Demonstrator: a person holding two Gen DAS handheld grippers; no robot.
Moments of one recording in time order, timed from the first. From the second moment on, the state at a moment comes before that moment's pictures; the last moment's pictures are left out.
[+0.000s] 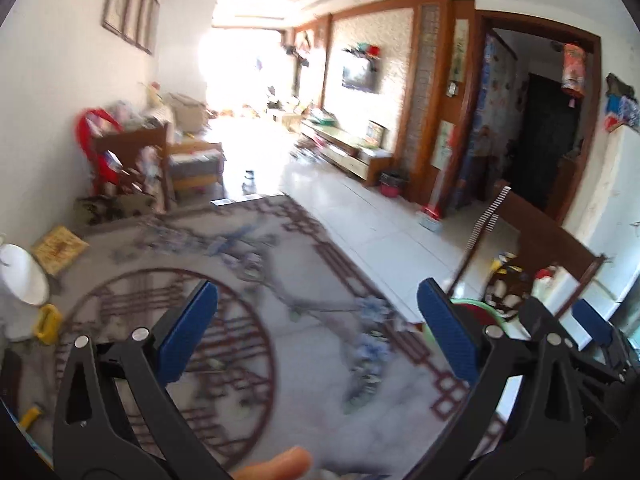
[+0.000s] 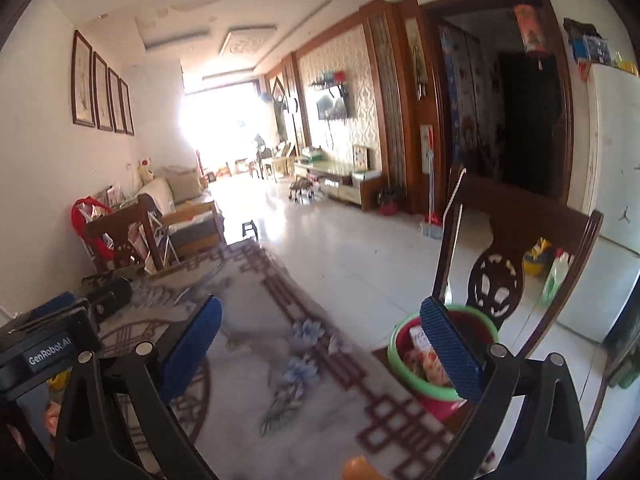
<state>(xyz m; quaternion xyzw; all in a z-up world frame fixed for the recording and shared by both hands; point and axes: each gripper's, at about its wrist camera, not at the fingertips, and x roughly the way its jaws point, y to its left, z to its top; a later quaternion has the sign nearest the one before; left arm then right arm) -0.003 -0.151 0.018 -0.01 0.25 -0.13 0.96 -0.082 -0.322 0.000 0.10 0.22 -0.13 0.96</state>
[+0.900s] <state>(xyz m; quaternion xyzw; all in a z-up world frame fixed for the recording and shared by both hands) -0.011 -0.108 0.008 -0.07 0.29 -0.14 0.94 -0.100 -0.292 0.006 0.09 0.25 -0.12 0.96</state>
